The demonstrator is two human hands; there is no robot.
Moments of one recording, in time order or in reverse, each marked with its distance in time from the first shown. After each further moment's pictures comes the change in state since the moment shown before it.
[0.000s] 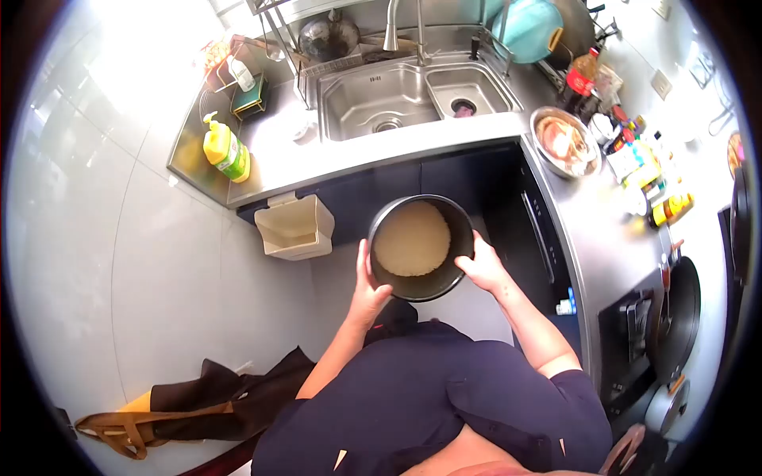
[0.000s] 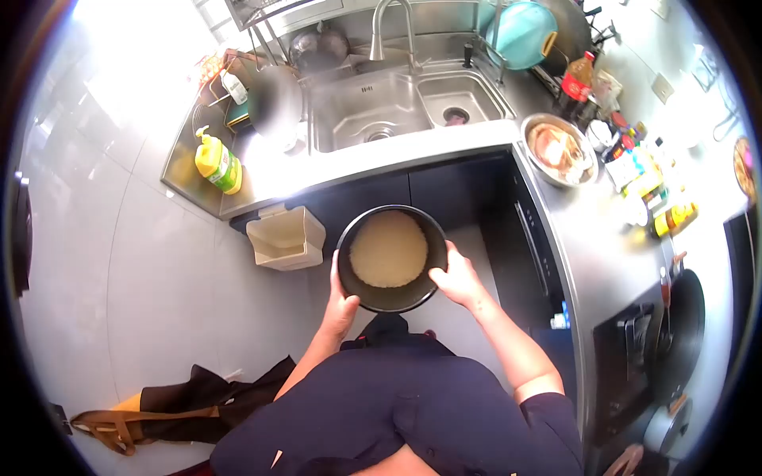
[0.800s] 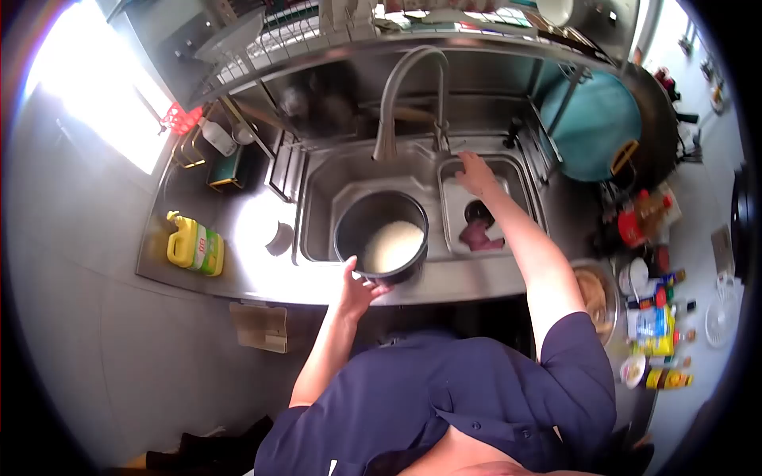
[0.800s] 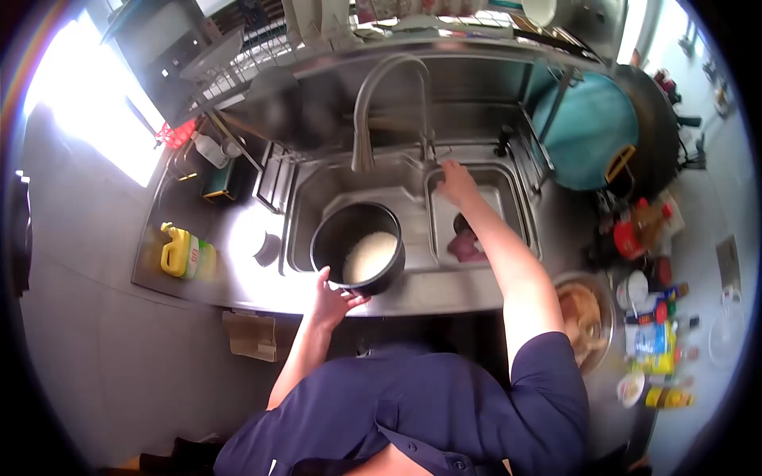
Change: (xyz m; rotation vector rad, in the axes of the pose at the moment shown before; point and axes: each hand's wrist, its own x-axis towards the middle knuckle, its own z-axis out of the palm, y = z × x) left_hand 0.424 -0.022 0.008 -0.485 0.437 -0.447; right_hand 0.645 0.022 -0.168 -0.745 0.051 -0.262
